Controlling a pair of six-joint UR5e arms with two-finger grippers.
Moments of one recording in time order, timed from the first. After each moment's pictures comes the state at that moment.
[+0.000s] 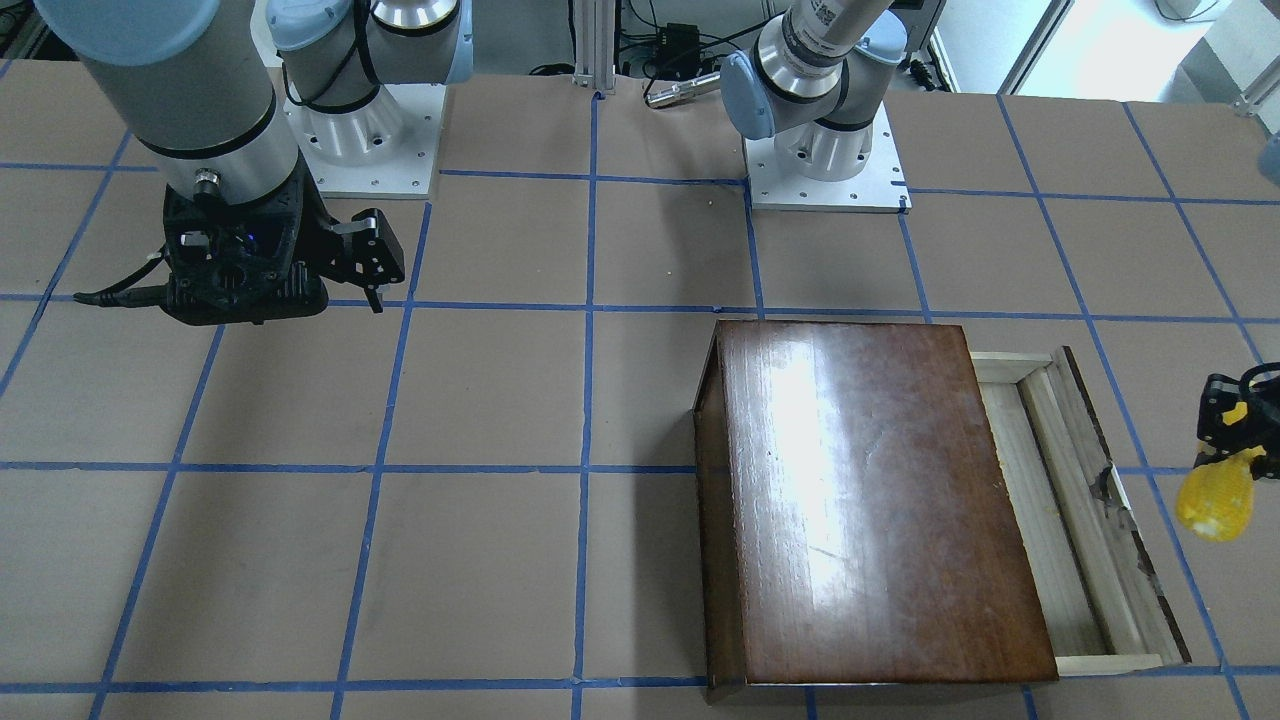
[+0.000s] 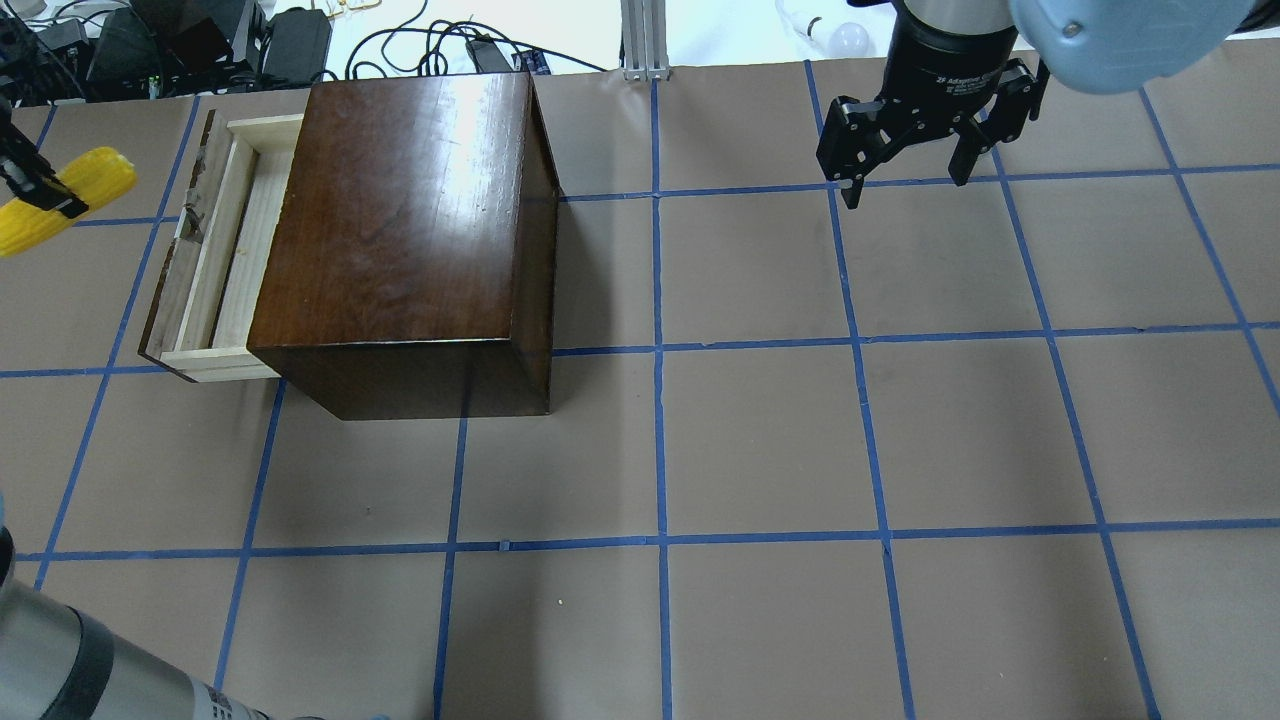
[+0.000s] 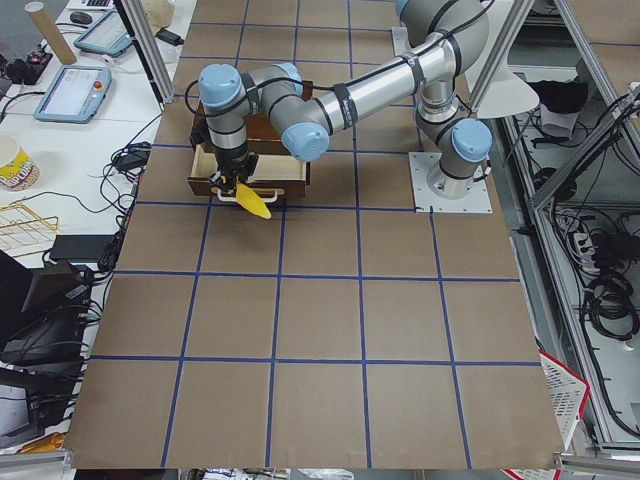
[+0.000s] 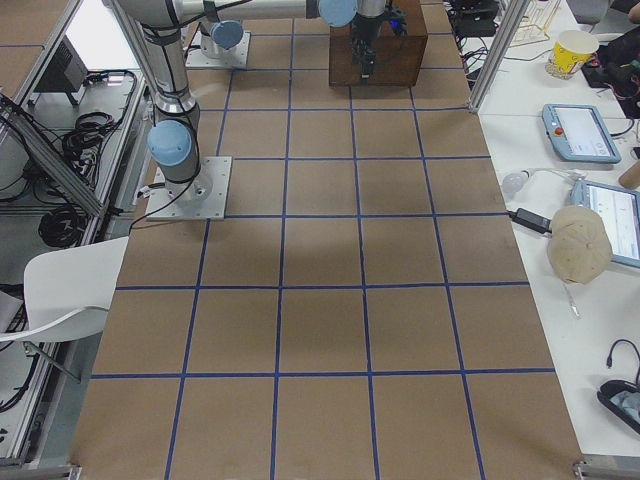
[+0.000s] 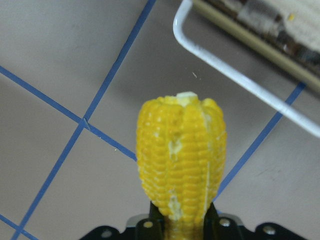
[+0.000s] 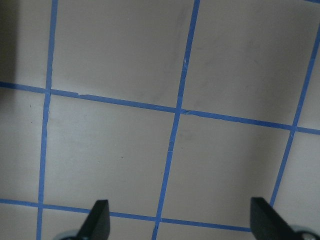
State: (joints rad) left arm -1.12 -1.94 -1.33 -1.36 1.61 1.03; right arm 1.64 -1.41 1.41 -1.52 -1.62 -0.10
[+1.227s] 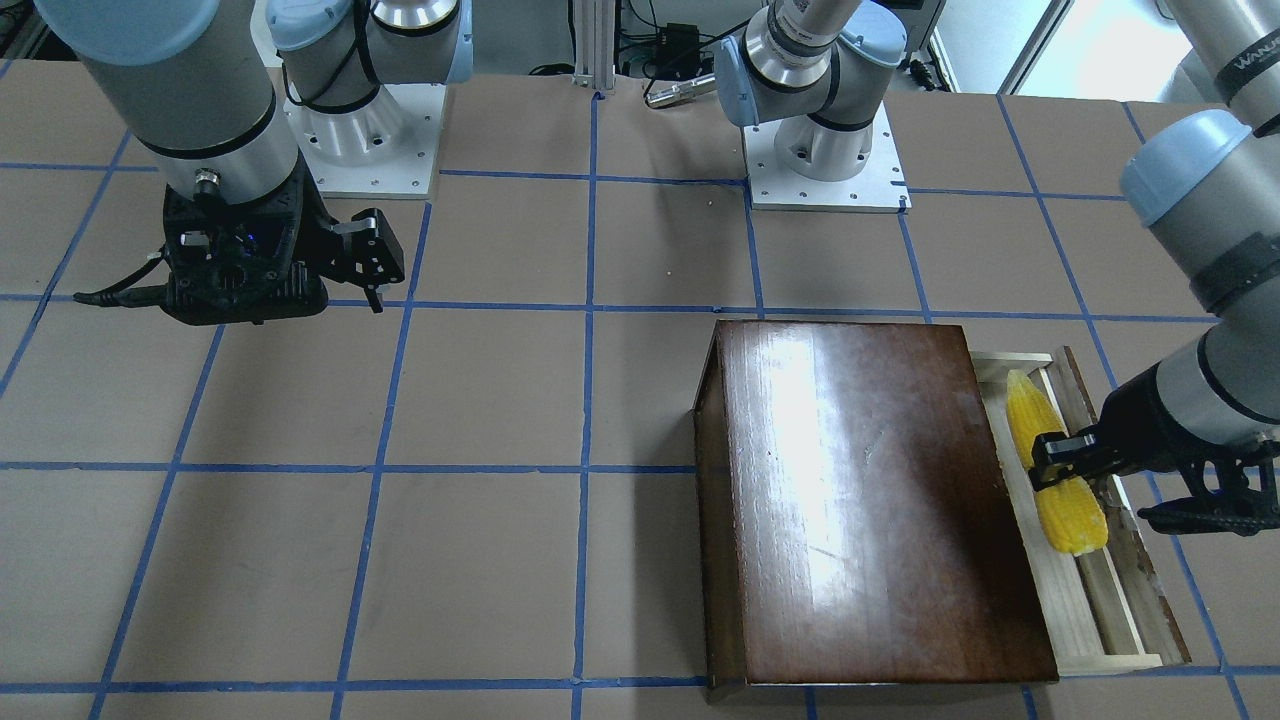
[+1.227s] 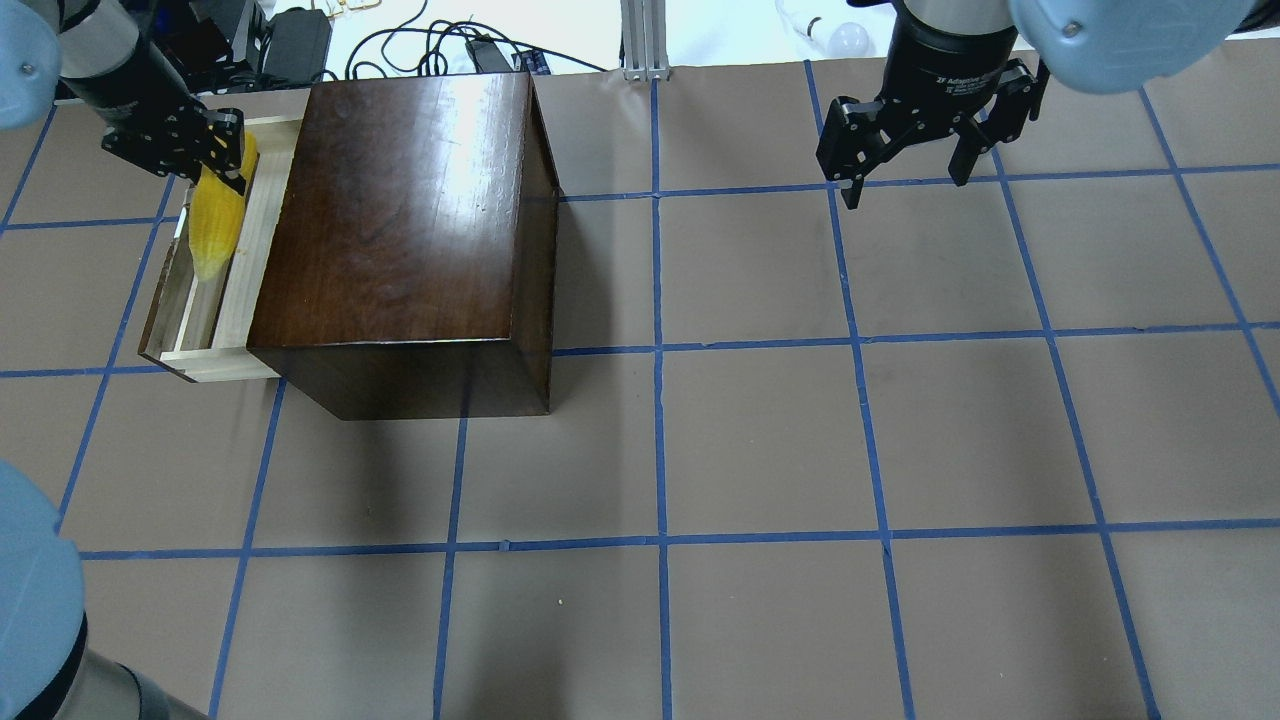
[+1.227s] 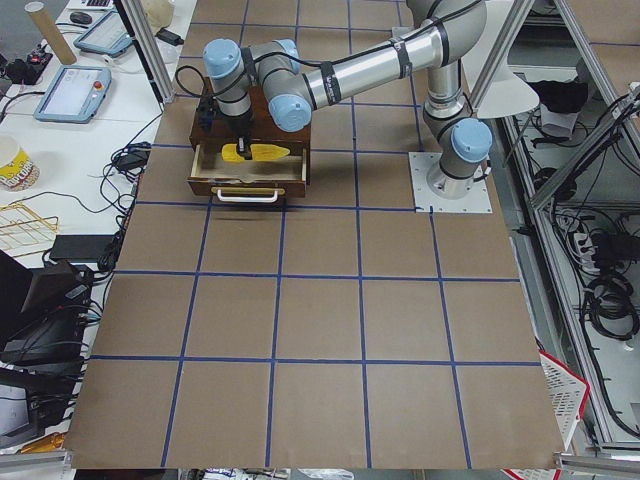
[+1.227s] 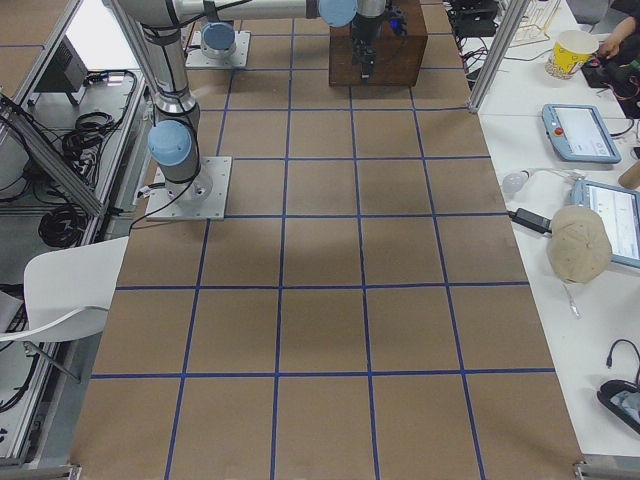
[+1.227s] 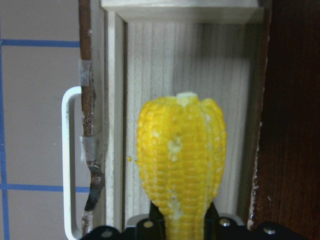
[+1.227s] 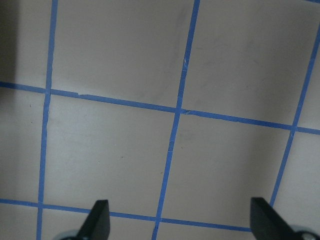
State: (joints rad) left arm -1.25 -1.95 -1.42 -1.39 1.55 0.26; right arm 1.64 -1.41 1.41 -1.52 -1.62 -0.10
